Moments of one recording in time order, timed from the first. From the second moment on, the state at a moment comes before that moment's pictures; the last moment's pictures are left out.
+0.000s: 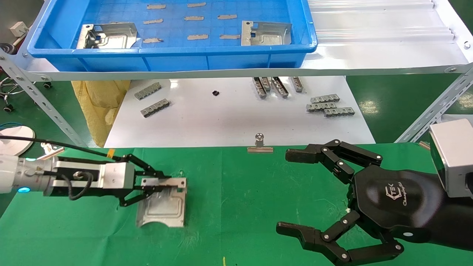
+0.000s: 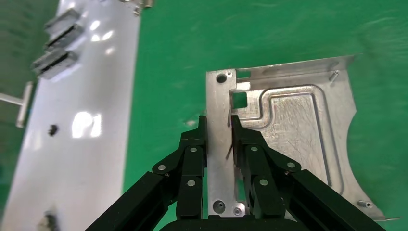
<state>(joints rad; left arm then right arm) -1.68 0.99 0.85 -0.17 1.20 1.43 0.84 1.09 -0.57 -0.38 1.24 -0.64 -1.44 0.12</state>
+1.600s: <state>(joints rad) -1.56 0.90 0.68 -0.25 1.01 1.57 0.49 1.09 -0.57 -0.38 1.24 -0.64 -1.44 0.12</state>
